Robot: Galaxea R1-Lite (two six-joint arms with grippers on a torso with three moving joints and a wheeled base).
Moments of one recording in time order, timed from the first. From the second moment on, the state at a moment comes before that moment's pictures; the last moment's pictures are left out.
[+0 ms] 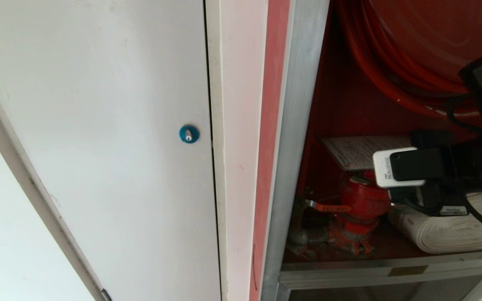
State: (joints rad) left arm 0.00 0.00 0.00 -0.02 0.00 0.00; right arm 0.41 1.45 -1.35 0.61 -0.20 -1.23
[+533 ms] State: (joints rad) left arm 0.00 0.00 0.00 -0.02 0.00 0.00; right arm 0.41 1.27 -1.26 0.58 -0.17 -0.93
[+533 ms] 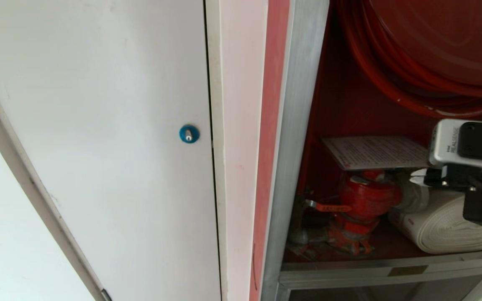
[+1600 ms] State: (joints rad) left arm 0.00 0.00 0.00 -0.02 0.00 0.00; right arm 0.41 0.82 -0.94 0.41 -0.18 -0.30
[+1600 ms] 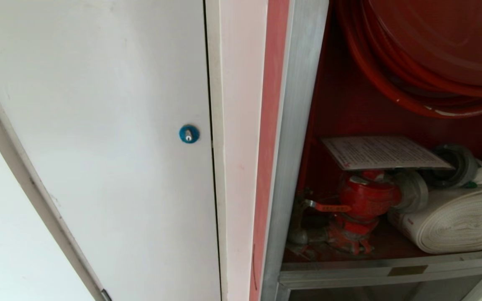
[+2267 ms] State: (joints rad) left arm 0.00 0.00 0.00 -0.02 0.00 0.00; right arm 0.29 0.77 -0.91 0.31 -0.23 -0.09
